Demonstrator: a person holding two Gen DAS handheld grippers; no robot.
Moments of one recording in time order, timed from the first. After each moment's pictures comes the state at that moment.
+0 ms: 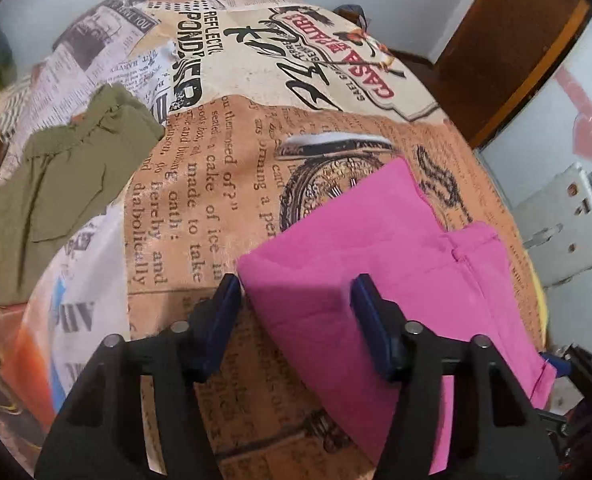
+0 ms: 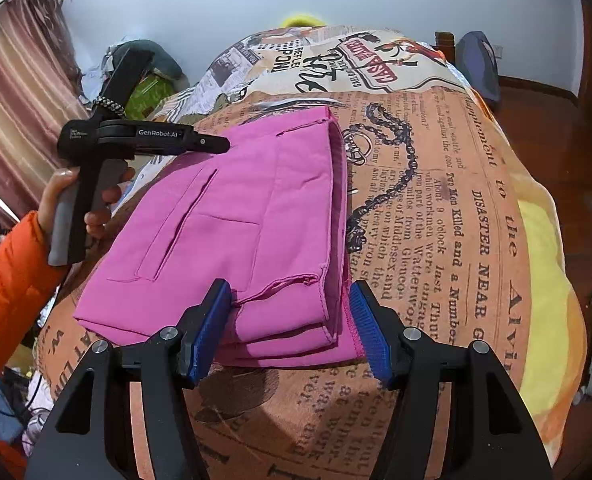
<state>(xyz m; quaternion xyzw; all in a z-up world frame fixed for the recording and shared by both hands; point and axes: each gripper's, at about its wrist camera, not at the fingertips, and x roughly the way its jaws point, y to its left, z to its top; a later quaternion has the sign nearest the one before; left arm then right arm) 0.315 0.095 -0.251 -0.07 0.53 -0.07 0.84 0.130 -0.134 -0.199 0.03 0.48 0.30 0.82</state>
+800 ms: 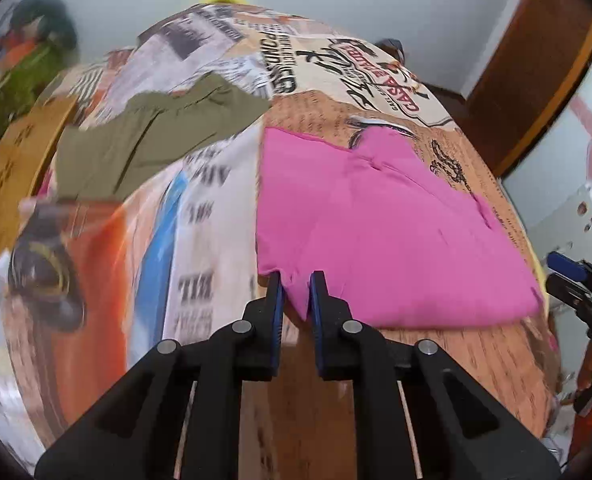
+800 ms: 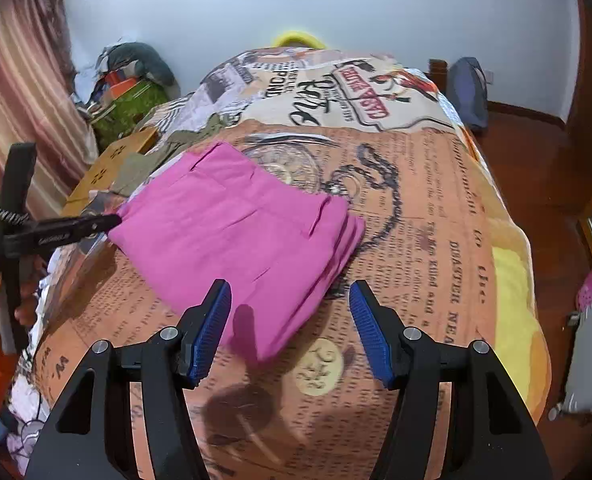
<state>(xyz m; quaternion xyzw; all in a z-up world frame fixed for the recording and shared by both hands) 0.174 0.133 -0.214 -0.10 0.49 0.01 0.87 0.139 -0.123 -0.165 -0.01 0.45 0.28 0.85</state>
